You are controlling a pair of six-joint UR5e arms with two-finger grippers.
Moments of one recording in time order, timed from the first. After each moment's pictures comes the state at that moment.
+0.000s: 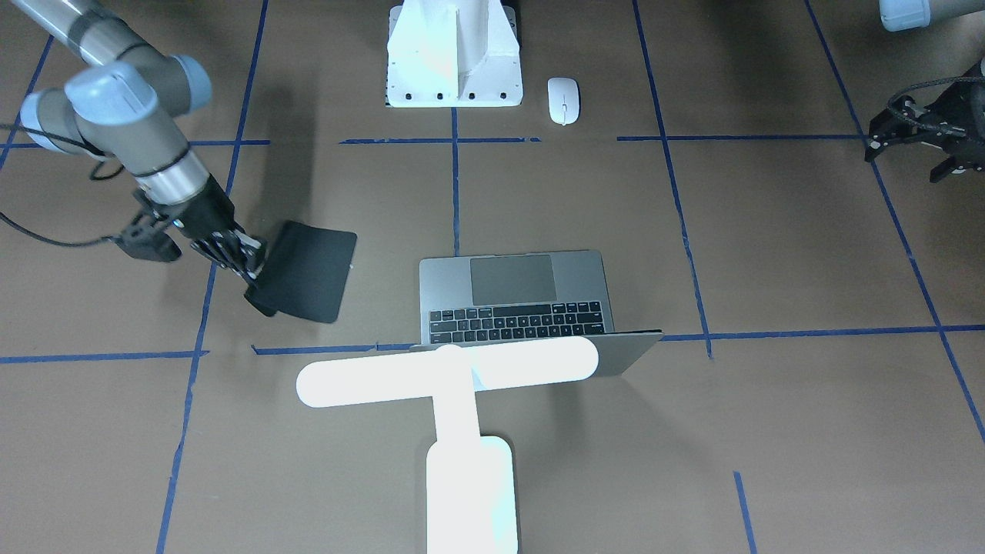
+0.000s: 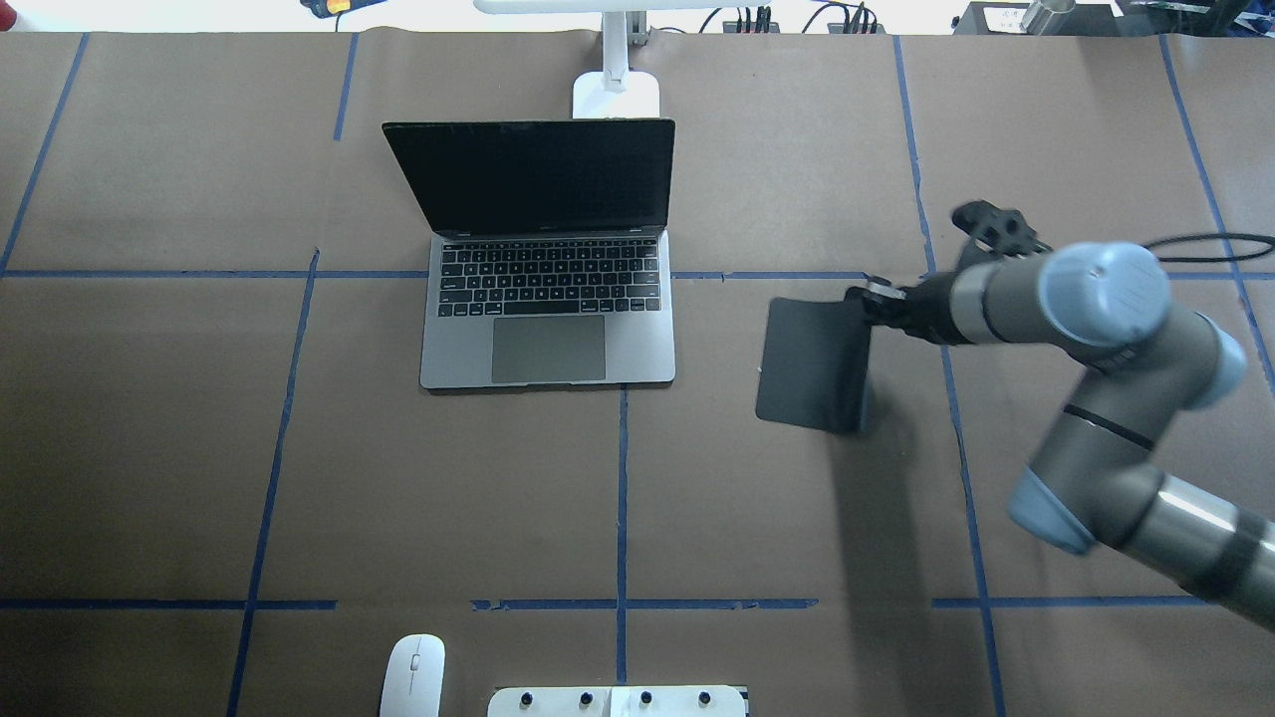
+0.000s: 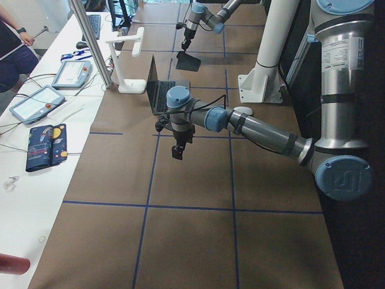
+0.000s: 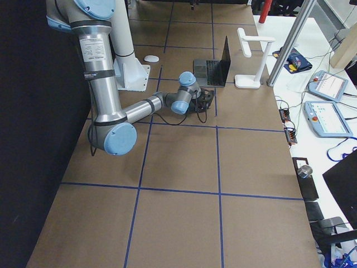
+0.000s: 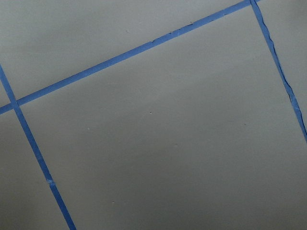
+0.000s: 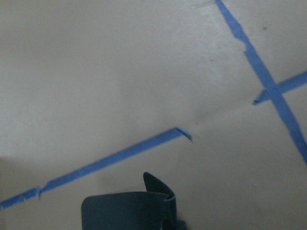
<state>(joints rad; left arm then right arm) -1.24 -1.47 -2.01 -1.53 -2.31 -0.04 0.70 -1.29 1.61 -0.85 1.80 1.57</state>
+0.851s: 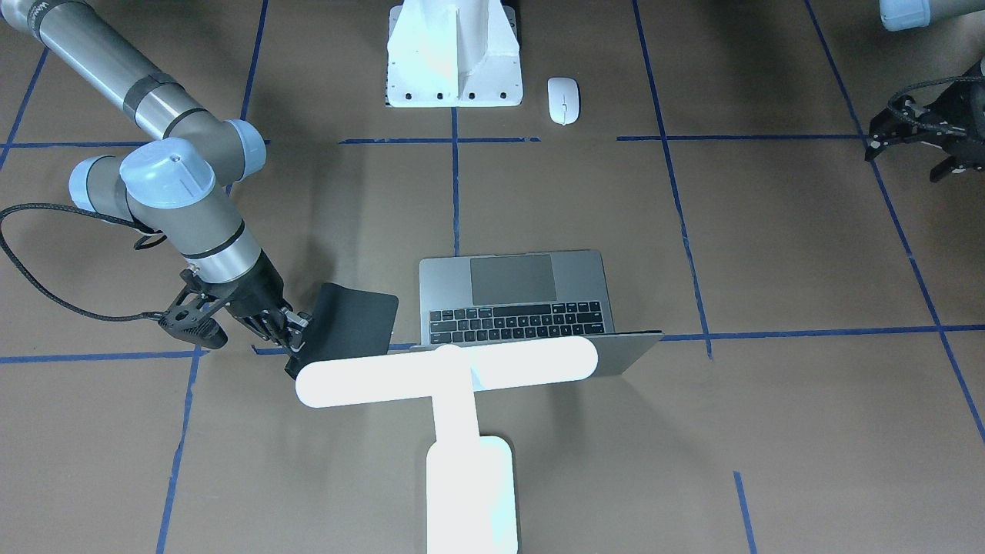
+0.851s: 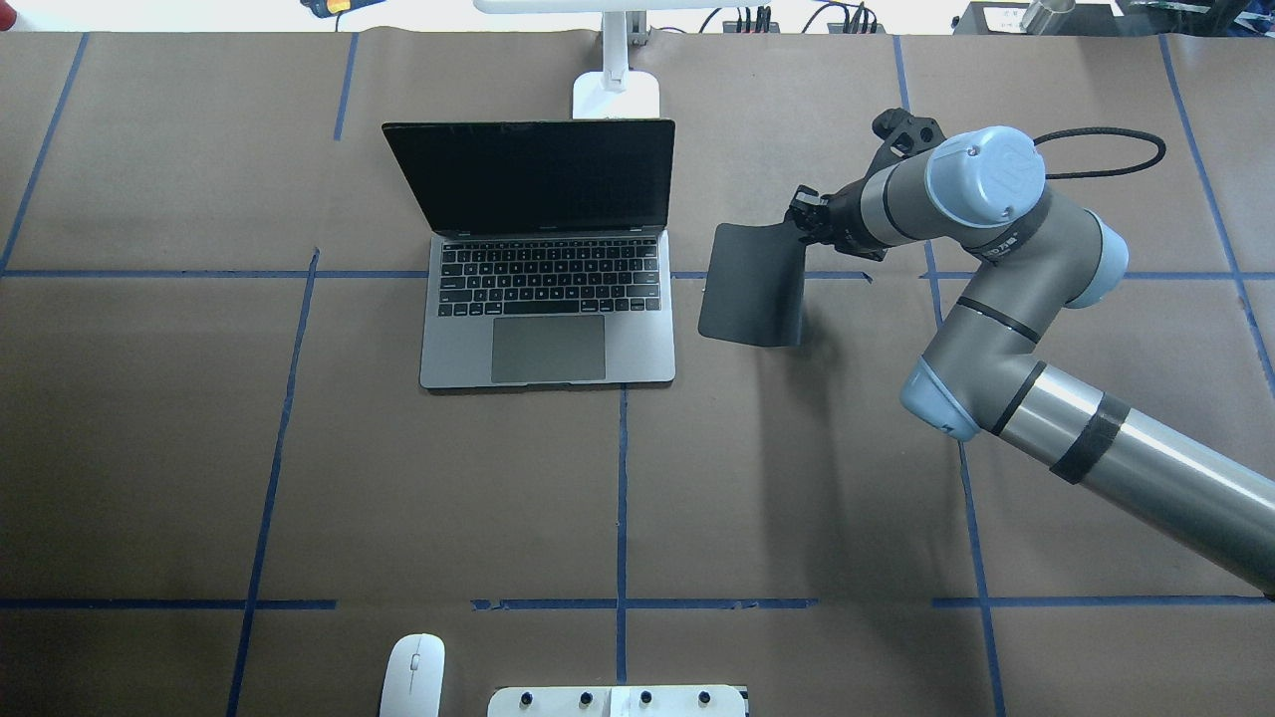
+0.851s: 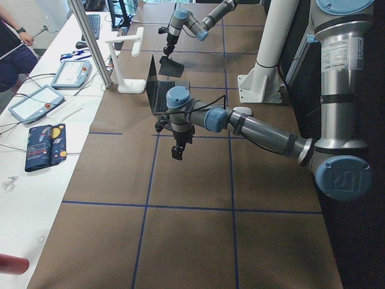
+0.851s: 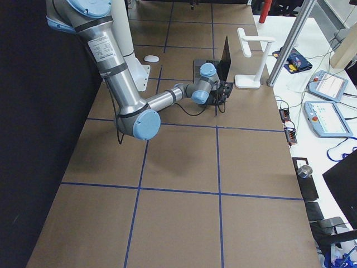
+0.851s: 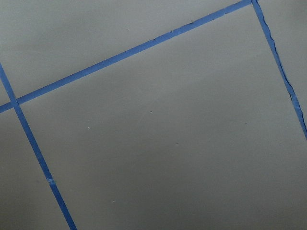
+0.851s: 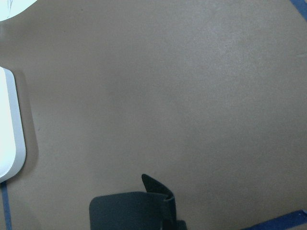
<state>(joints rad) -1.24 -1.47 -2.01 -1.53 -2.31 -0.04 0.76 -1.06 1.42 -0.90 1.84 1.58</state>
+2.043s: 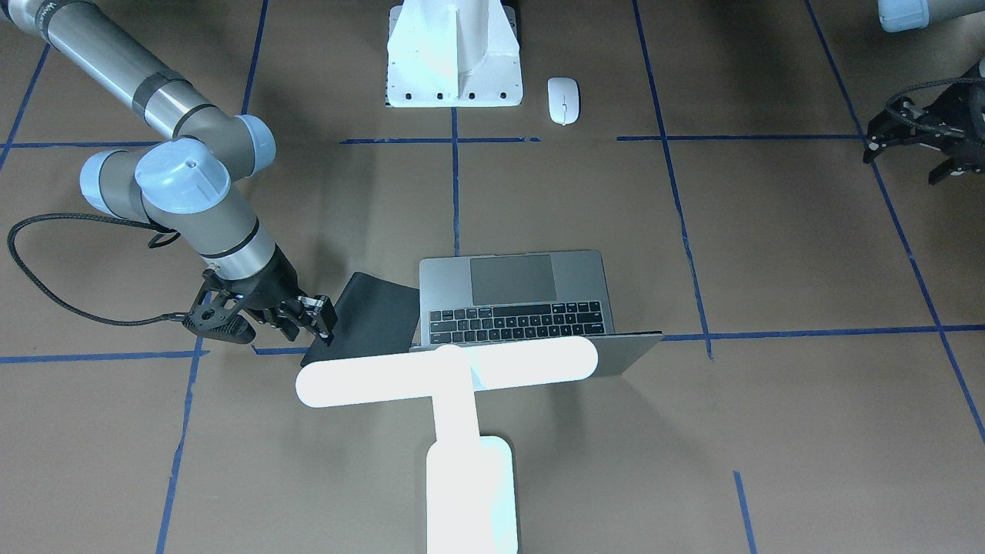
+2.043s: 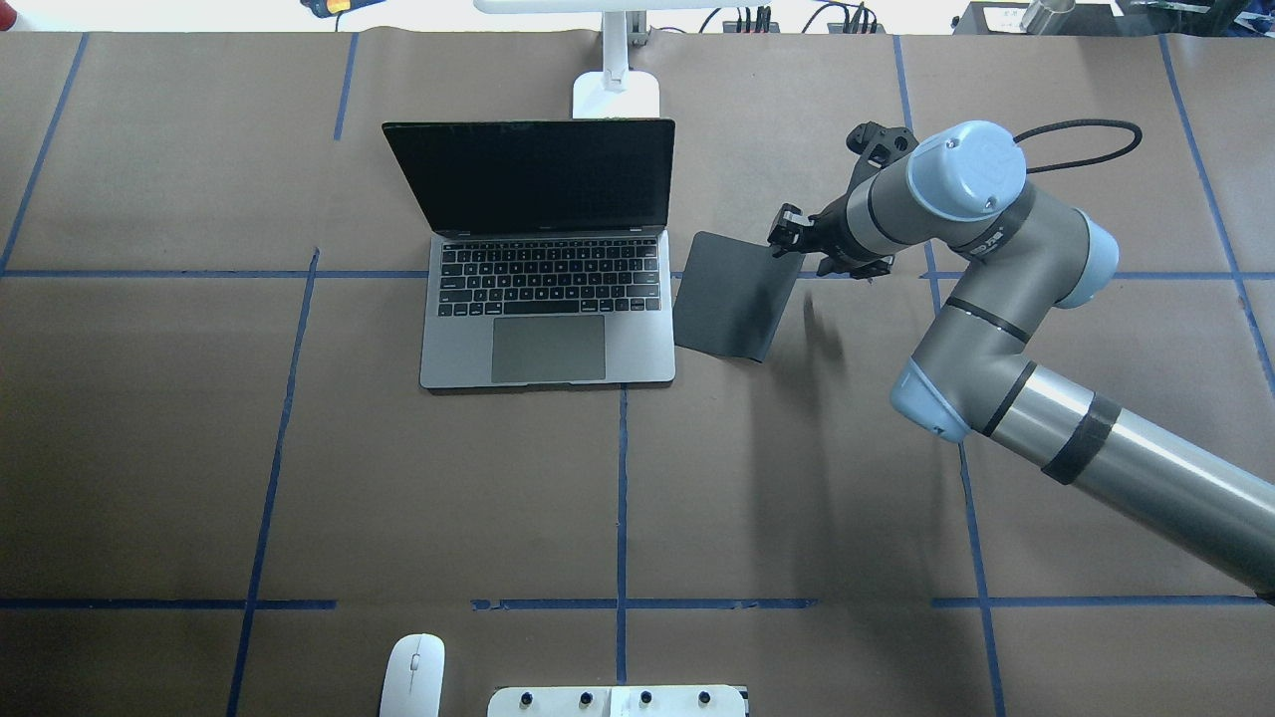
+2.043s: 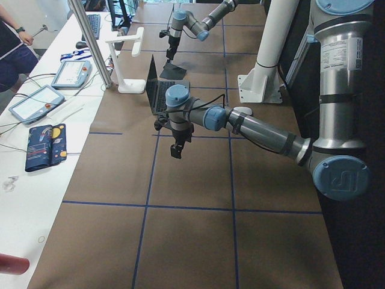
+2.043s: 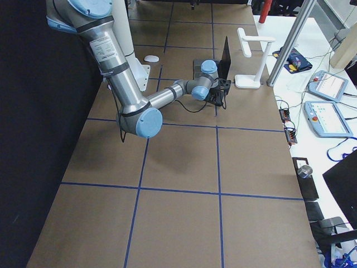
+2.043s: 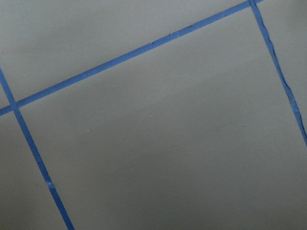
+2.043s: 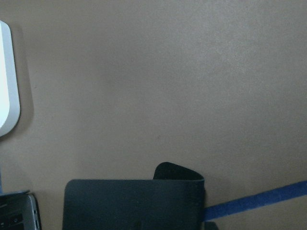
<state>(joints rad) -1.23 -1.50 -2.01 -1.53 -2.31 -0.05 0.78 -1.06 1.45 -1.04 1.96 1.38</state>
